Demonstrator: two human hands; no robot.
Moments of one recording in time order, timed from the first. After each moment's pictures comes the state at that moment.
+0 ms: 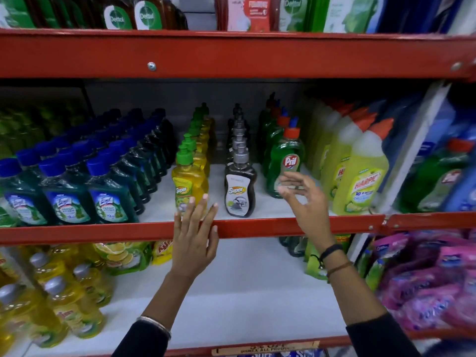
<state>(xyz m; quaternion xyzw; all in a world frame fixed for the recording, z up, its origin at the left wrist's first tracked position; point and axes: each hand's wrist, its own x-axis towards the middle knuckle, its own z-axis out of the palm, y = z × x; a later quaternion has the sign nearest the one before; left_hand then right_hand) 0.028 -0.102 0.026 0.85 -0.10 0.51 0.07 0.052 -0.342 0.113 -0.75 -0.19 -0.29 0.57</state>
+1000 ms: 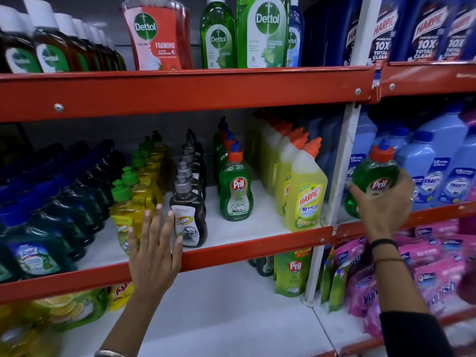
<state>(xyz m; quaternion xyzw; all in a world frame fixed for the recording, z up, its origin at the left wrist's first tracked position) 0.063 -0.127 0.048 0.84 -0.06 0.54 -0.01 0.069 -0.553 0.140 -0.74 0.21 -0.53 0.36</state>
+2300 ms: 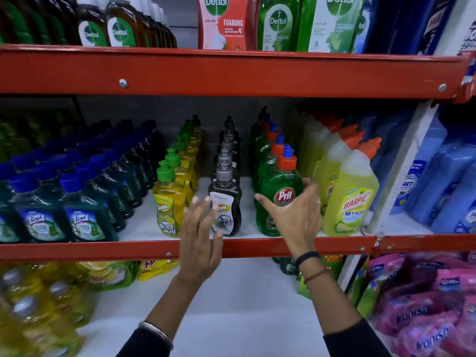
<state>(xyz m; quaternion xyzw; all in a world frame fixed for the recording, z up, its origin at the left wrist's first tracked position) 0.052 -0.151 0.054 0.77 -0.18 0.56 0.24 0.073 -0.334 0.132 -0.84 0.08 -0.36 0.39</state>
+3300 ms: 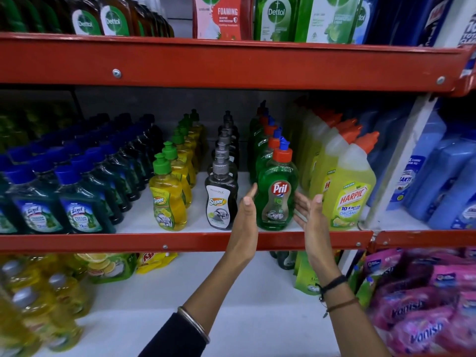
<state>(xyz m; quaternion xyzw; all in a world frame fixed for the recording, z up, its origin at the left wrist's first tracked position) 0.043 -0.242 0.096 0.69 -0.12 0.12 0.70 0.050 -0.374 0.102 -0.68 -0.06 -0.16 0.71</state>
